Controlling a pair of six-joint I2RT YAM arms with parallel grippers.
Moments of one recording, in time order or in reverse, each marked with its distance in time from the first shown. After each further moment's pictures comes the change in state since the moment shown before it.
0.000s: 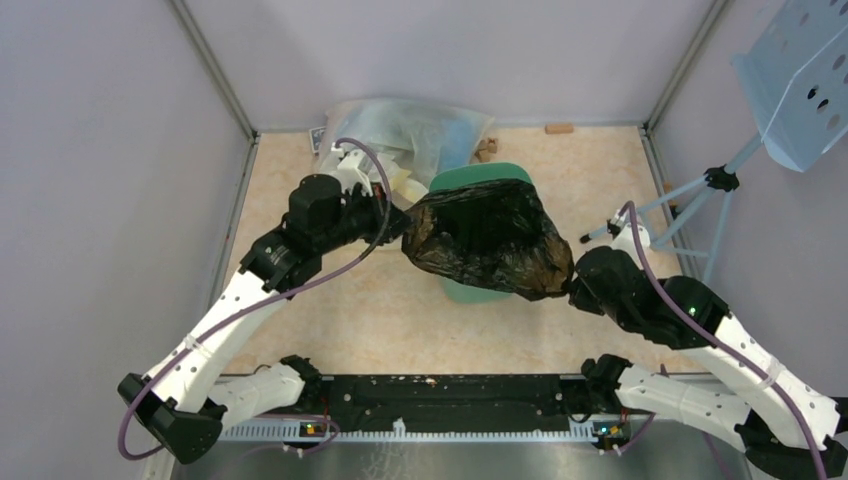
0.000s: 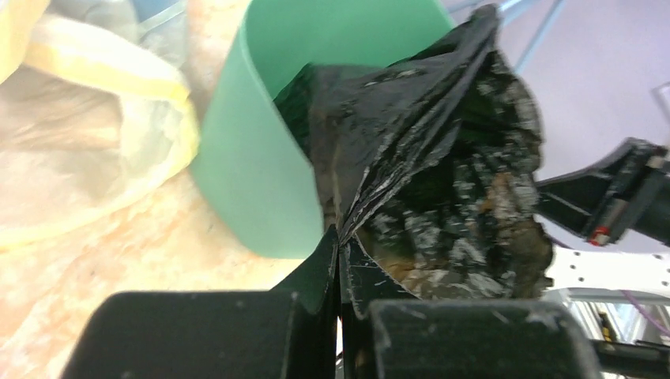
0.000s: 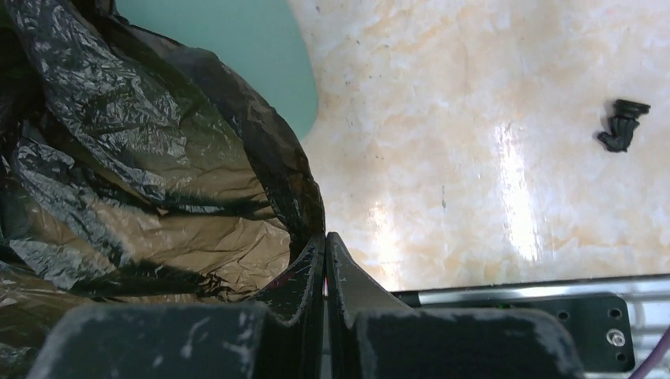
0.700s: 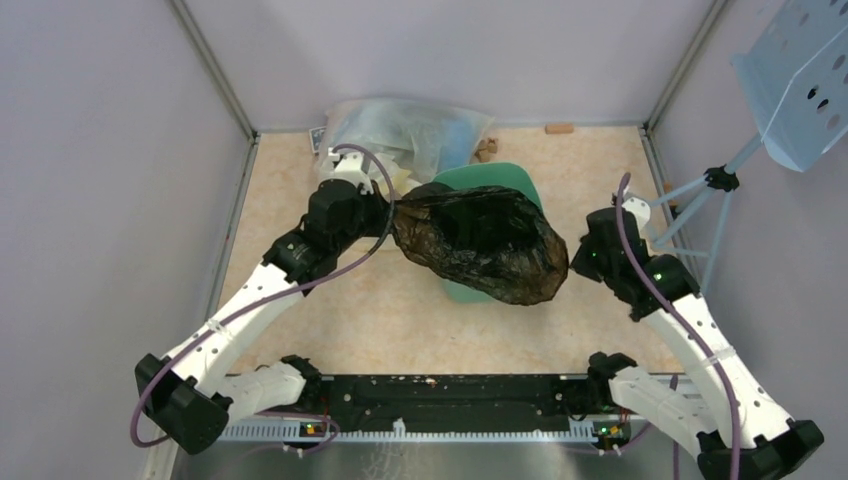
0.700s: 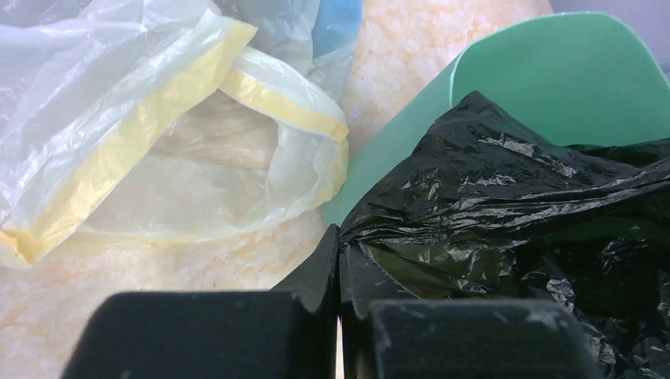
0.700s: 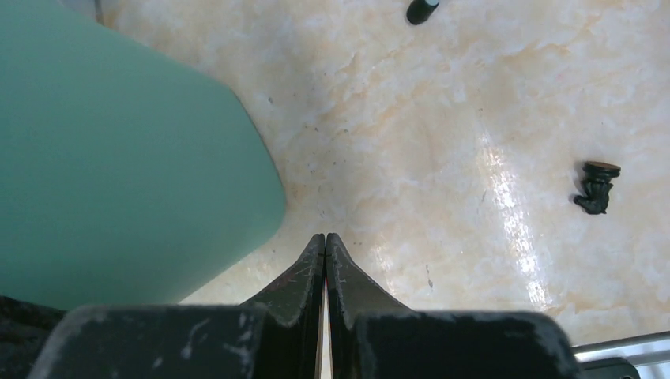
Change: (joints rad) left arm 0.018 0.048 -0.148 0.115 -0.349 0.085; right arm -0.459 0.088 -0.126 0.345 -0.155 -0.276
